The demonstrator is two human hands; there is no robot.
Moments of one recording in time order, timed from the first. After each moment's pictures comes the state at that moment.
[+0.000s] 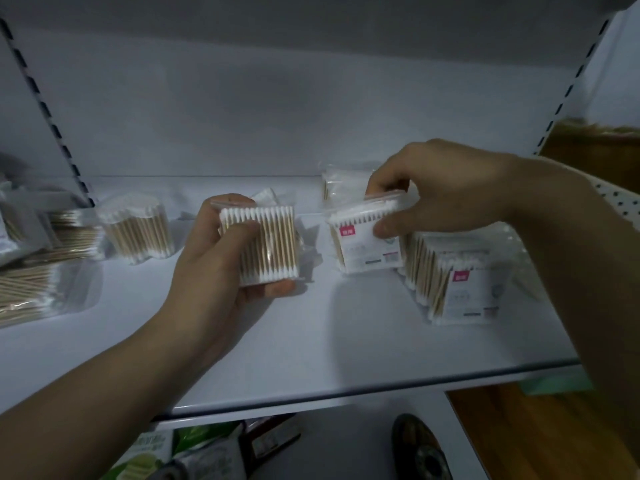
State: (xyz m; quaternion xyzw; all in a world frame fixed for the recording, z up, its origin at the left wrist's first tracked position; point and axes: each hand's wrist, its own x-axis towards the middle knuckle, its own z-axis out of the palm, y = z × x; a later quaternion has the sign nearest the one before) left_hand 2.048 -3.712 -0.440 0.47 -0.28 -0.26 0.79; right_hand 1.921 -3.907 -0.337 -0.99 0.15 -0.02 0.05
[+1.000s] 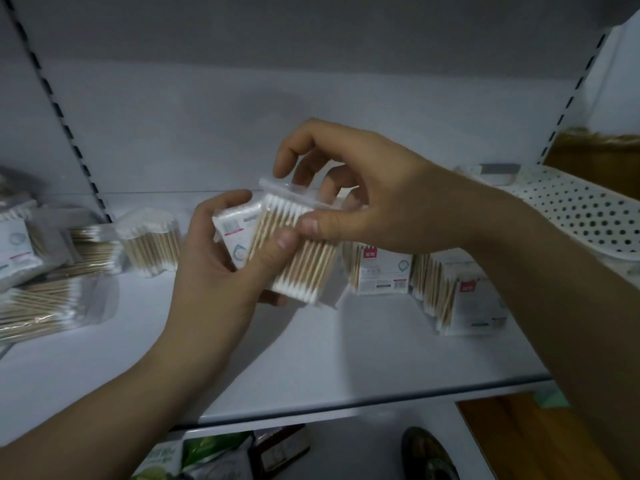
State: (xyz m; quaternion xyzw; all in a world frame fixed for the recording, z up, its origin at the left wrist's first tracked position) left_hand 2.047 -3.698 -0.440 0.57 -0.35 -0.11 0.73; right_hand 1.942 -3.858 -0.340 -0.94 -0.06 -0.16 0.28
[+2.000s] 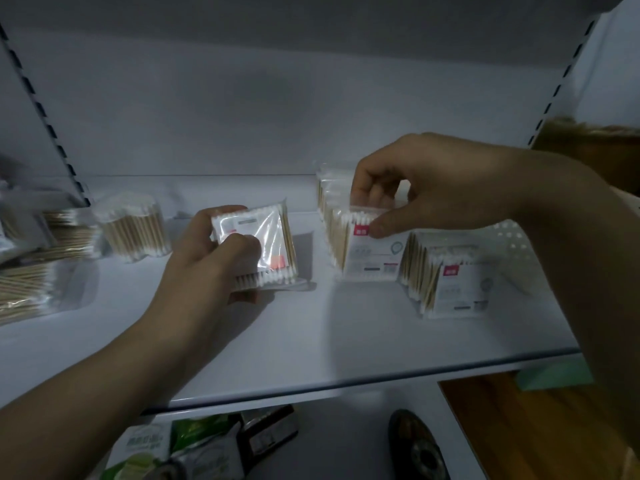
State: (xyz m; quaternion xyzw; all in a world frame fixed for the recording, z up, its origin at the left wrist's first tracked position) left_hand 2.057 -3.703 -0.452 0.60 -0.27 -0.22 0.73; right_hand 1.912 -3.899 -0.332 -0.99 0.09 -0.03 0.12
